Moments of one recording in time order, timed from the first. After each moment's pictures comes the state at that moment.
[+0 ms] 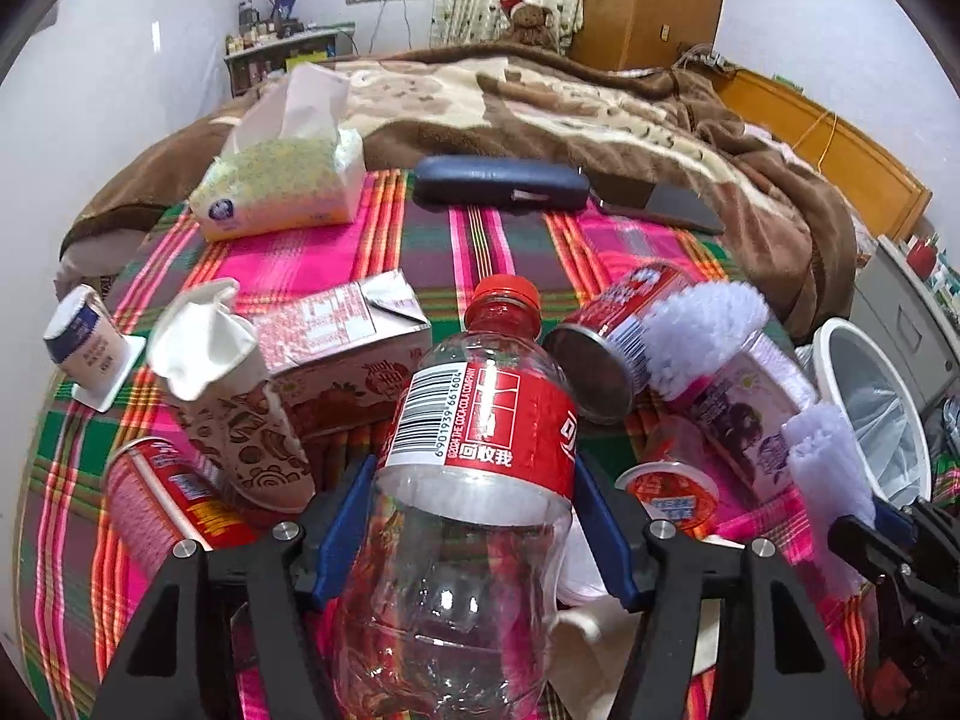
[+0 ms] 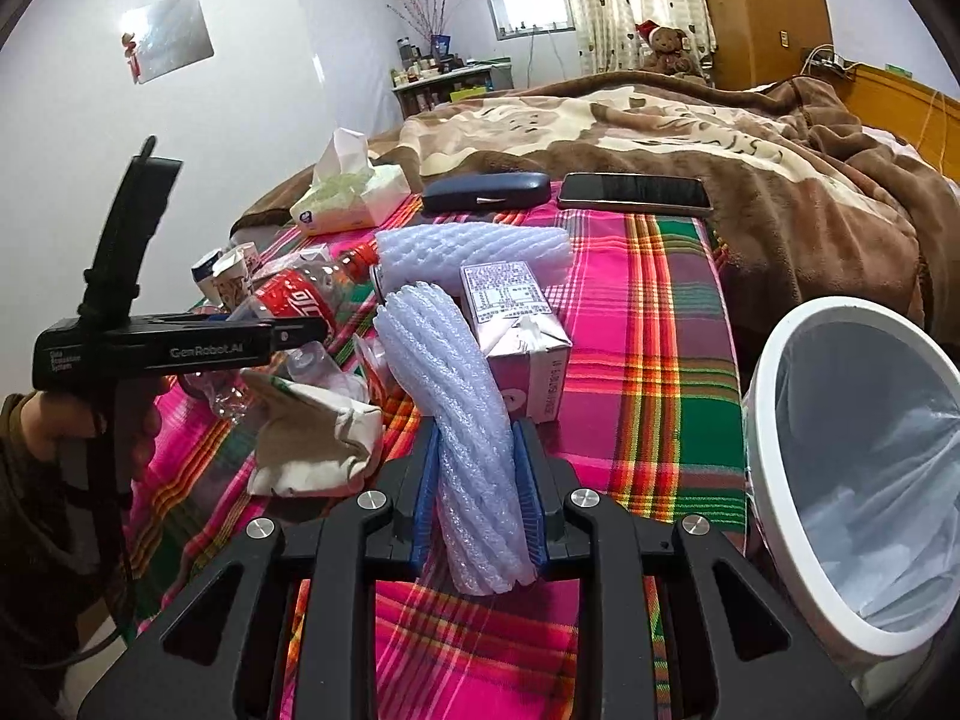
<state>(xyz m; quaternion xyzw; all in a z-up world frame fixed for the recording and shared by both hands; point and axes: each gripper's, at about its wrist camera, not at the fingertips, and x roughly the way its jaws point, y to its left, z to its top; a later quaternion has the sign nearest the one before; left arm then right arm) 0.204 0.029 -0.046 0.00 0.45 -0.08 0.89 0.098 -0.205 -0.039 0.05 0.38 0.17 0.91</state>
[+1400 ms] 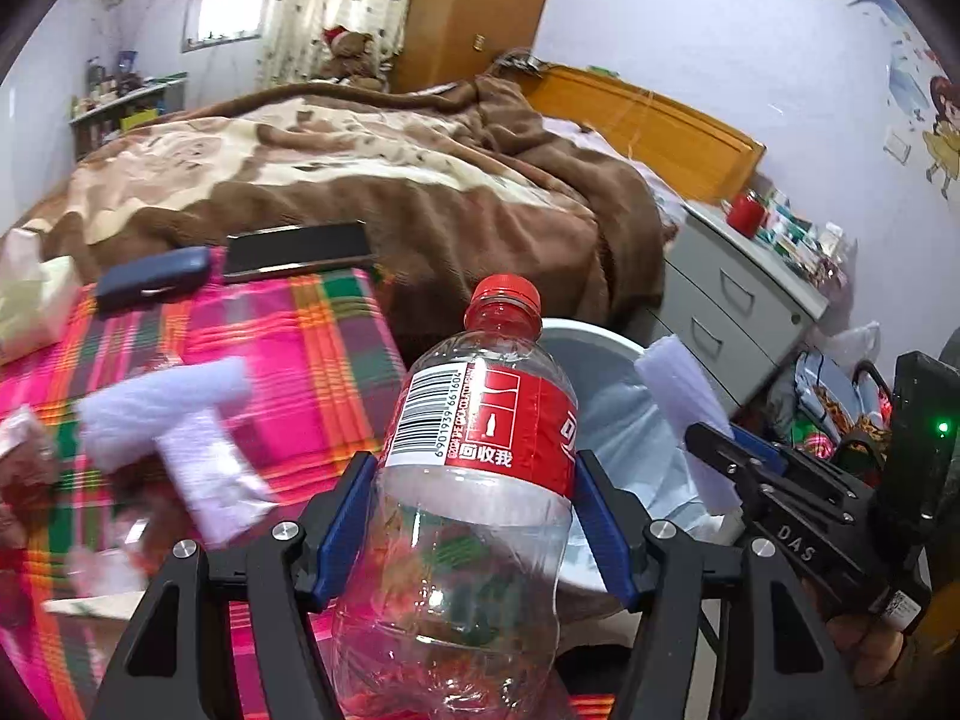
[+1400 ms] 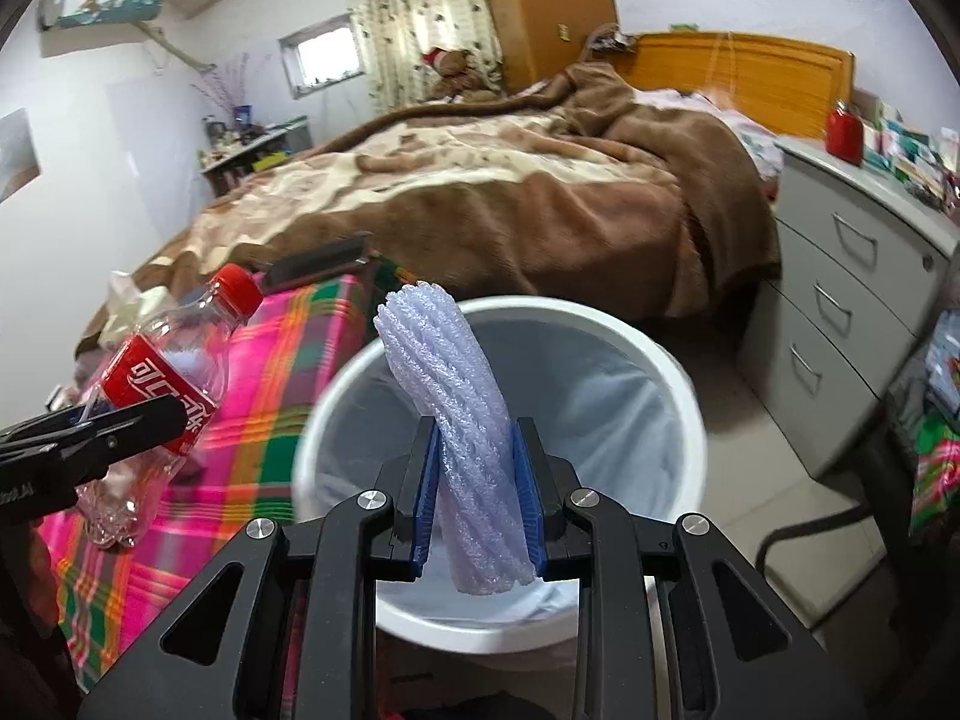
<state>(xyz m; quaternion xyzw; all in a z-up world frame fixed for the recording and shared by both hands) 0.156 -0.205 0.003 0.00 0.41 -0.27 0.87 0.085 -0.375 -0.029 0.11 0.37 -0.05 0.92</state>
